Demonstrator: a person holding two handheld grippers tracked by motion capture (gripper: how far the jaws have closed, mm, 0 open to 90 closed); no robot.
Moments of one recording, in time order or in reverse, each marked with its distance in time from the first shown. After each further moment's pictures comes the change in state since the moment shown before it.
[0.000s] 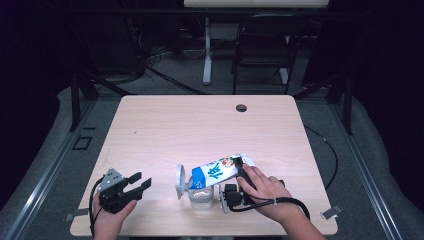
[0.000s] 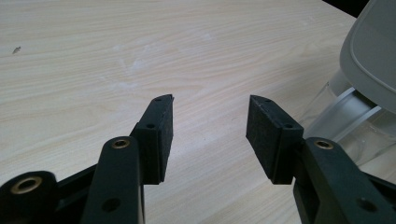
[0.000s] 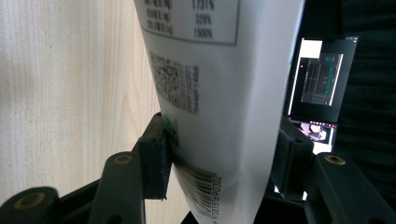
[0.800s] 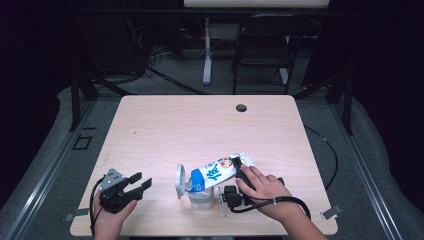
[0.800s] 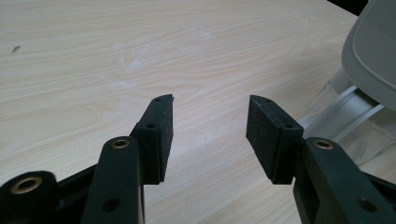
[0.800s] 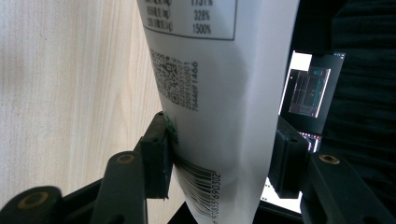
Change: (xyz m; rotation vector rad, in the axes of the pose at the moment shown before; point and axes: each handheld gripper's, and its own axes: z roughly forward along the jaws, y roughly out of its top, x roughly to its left) left arm 0.000 0.000 0.001 0.004 0.001 0.000; right arm 0.001 0.001 -0.001 -0.005 -0.027 -0.087
